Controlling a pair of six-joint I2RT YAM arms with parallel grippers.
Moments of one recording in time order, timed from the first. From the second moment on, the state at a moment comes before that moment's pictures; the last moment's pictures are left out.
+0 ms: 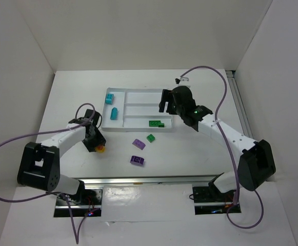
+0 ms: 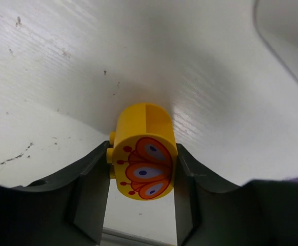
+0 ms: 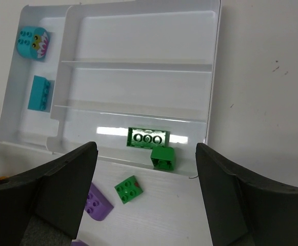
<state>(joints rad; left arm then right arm) -0.19 1.43 0.78 -0.67 -0.13 -0.87 0.56 1.42 1.10 -0.23 0.25 0.48</state>
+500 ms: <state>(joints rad) -0.46 1.62 1.52 -0.70 -0.16 -0.68 0.45 1.22 1.05 -0.36 0.30 0.50</state>
